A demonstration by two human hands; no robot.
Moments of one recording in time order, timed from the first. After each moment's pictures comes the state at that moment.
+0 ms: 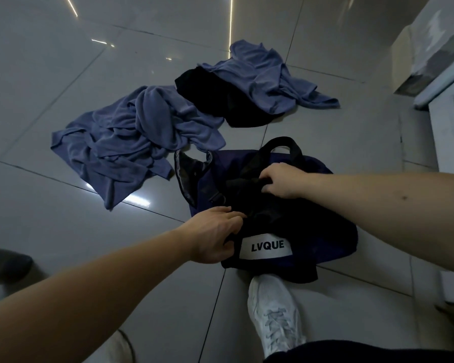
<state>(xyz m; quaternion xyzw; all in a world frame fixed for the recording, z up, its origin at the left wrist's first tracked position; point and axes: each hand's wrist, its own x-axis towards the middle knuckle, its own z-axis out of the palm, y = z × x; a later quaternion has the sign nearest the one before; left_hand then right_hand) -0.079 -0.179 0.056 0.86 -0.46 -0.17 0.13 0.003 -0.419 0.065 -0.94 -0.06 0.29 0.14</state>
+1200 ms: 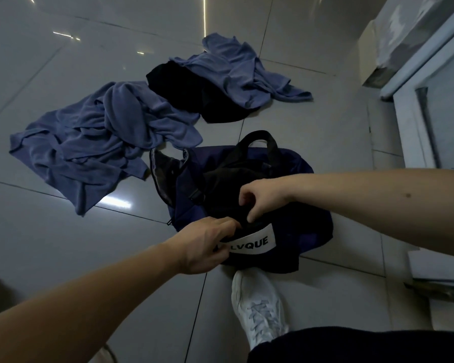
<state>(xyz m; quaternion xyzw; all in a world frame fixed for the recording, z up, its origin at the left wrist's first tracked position) -0.100 -0.200 0.050 0.83 -0.45 -0.19 0.27 -0.026 -0.431 0.070 -0.87 -0.12 0.45 0.14</state>
